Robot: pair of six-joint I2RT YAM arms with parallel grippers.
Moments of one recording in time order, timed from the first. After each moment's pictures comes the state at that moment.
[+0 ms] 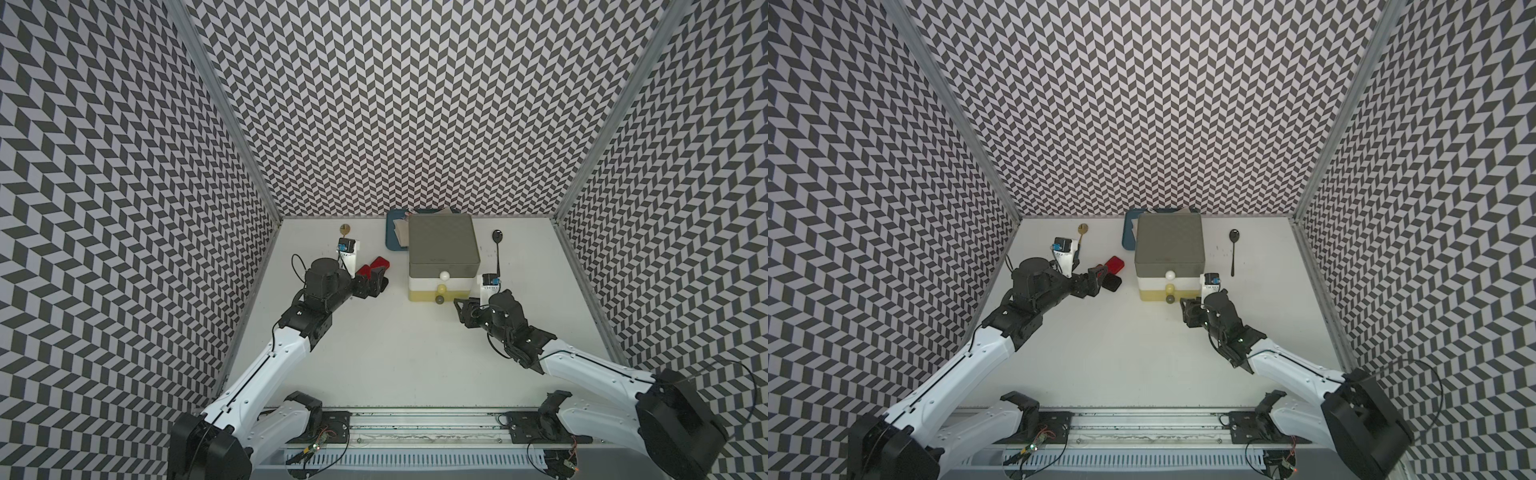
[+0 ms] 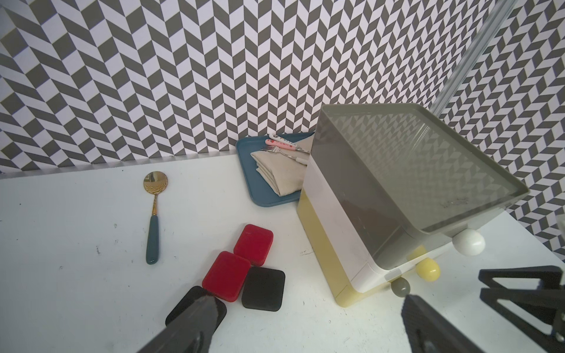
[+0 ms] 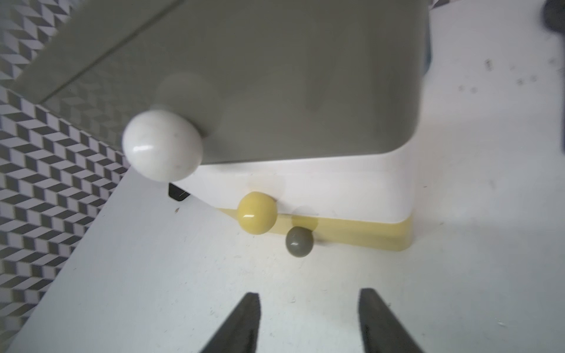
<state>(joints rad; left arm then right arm) -0.36 1.03 0.78 -0.09 0.13 -0.15 0.63 1.19 0.46 0.24 0.06 0.55</state>
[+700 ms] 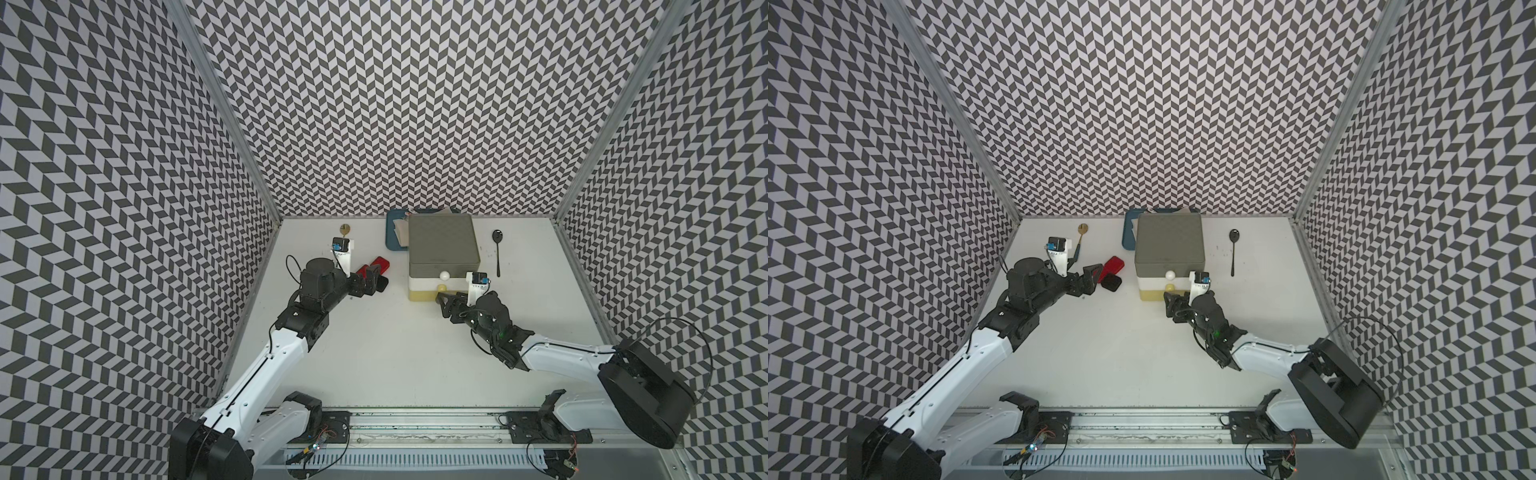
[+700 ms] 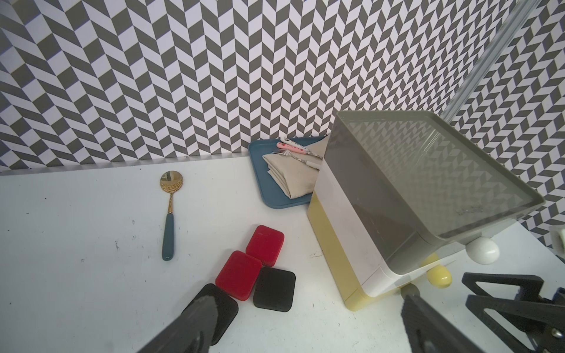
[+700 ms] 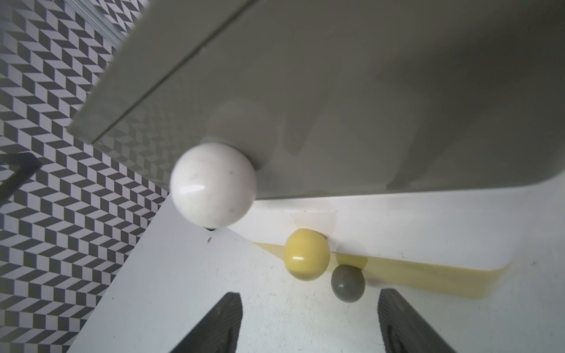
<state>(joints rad) -0.32 1.02 0.77 -0.09 0.13 -0.15 0.71 1.36 0.45 0.56 0.17 0.62</state>
